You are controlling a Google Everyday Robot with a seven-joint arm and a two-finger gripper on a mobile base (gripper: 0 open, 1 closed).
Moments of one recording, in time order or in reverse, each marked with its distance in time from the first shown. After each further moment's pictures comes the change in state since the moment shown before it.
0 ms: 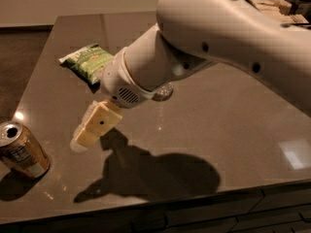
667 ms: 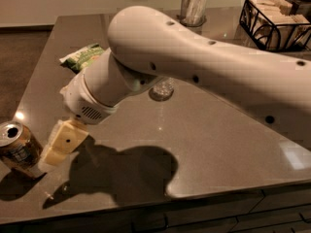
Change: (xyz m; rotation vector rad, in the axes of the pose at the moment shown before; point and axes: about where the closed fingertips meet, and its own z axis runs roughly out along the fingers) arm -0.020 0.023 0.070 -0.112 -0.021 -0.063
